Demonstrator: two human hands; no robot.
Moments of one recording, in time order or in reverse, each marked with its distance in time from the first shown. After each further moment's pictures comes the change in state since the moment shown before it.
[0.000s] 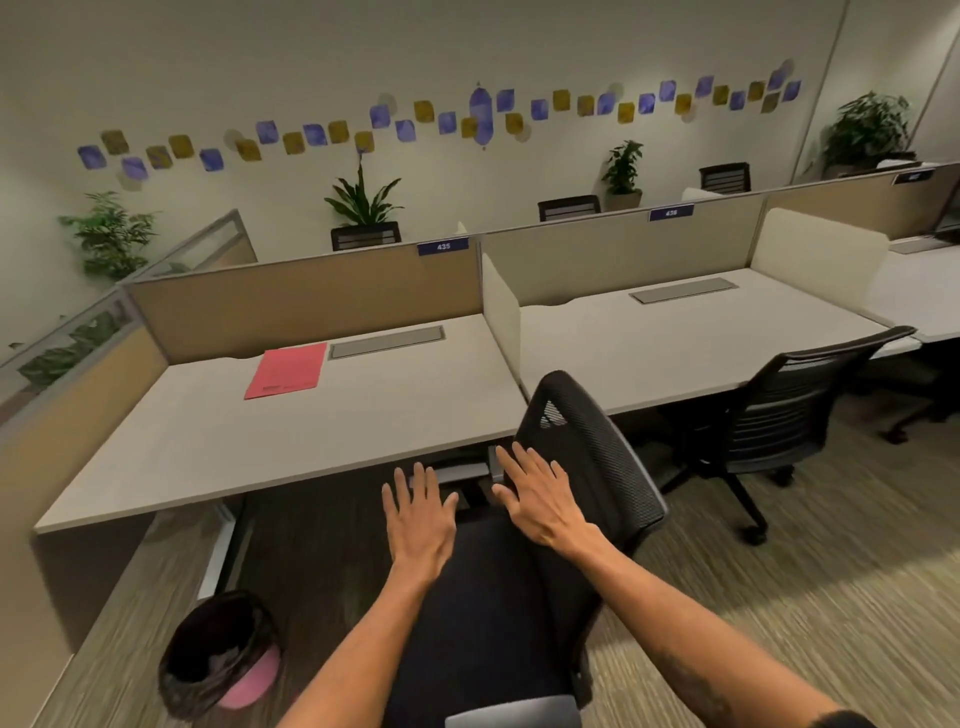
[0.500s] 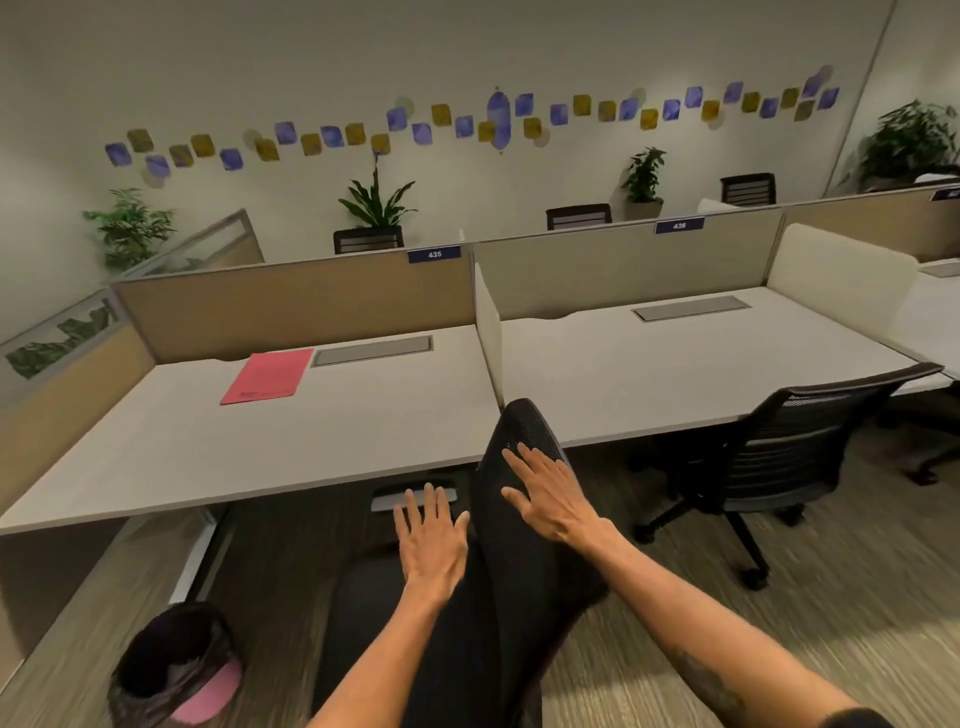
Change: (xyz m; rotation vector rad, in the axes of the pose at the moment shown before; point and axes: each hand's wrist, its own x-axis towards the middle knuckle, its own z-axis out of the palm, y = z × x) left_hand 0.051 0.144 0.052 -0.040 -0.038 -0.071; right_hand 0.061 0.156 -0.054 -0.052 -0.074 -0.099
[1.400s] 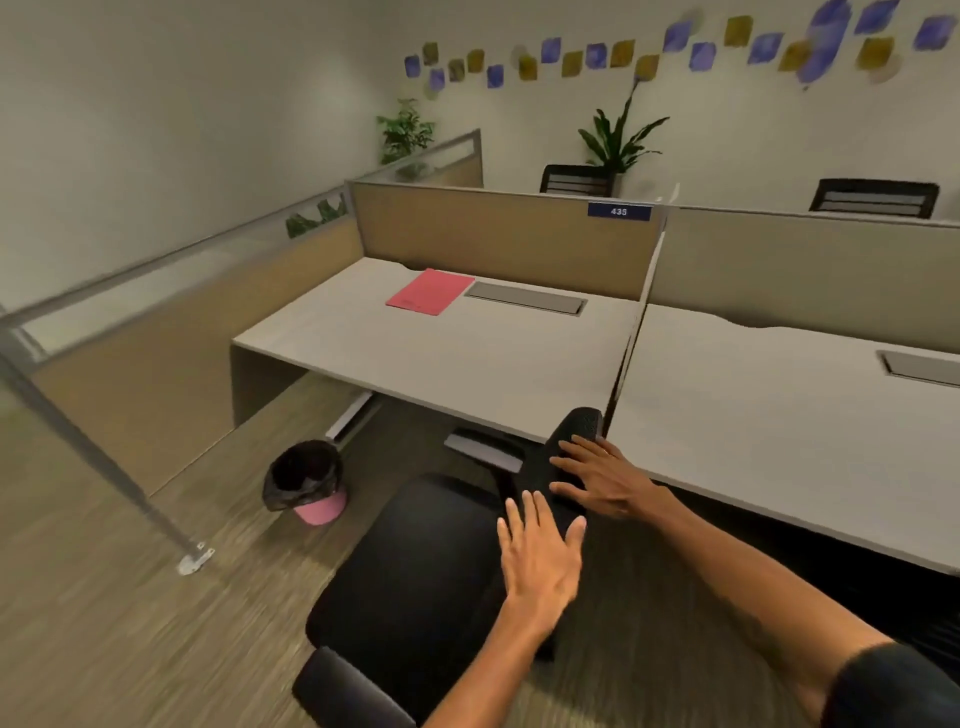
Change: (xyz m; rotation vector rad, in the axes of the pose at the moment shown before) left_hand 0.028 0.225 0.021 -0.321 -0.014 -0.453; right_hand 0.148 0.143 -0.039 -0.301 -0.418 -0.594
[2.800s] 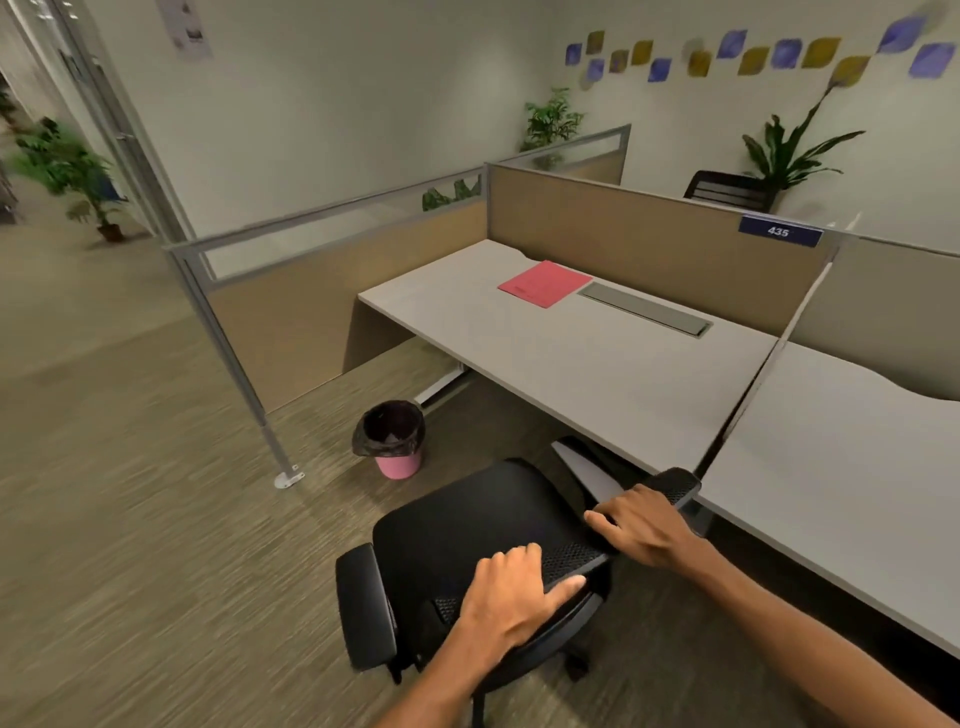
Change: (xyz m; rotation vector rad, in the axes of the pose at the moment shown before) left_hand -0.049 -0.099 -0.032 0.256 0.052 -0.036; right_hand 0.033 -0.057 0.031 -0.033 0.202 -0.321
